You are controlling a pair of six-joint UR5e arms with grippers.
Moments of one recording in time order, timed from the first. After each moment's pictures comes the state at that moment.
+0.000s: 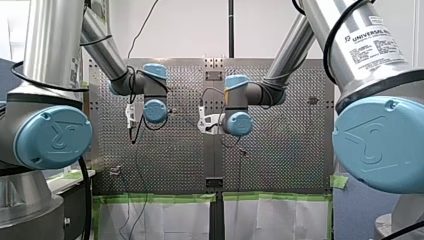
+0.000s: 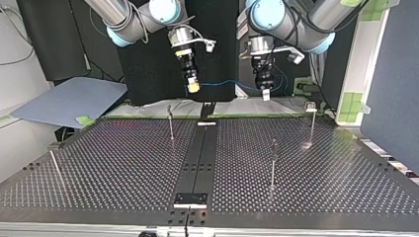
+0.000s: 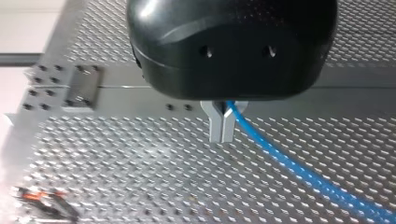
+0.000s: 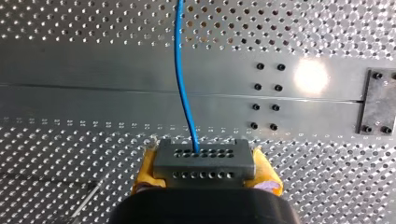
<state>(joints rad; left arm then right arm) -0.44 -1.68 -2.19 -2.37 -2.14 -1.55 2.38 -1.14 1.91 -0.76 1.75 1.53</state>
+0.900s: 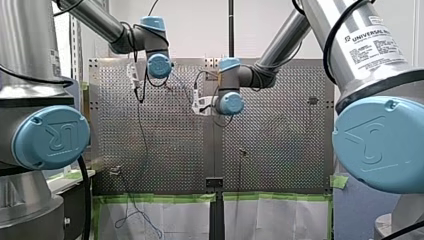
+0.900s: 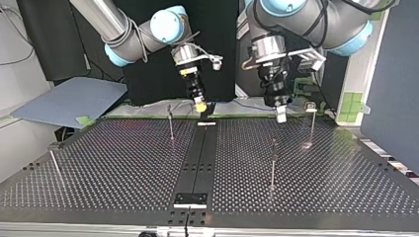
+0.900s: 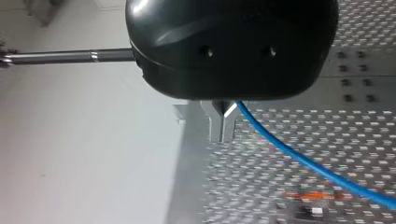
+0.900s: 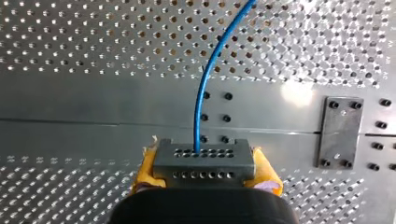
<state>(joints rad) -0.46 -1.46 -1.97 -2.59 -2.22 -1.60 2.38 -1.14 1.68 -0.56 1.71 1.53</state>
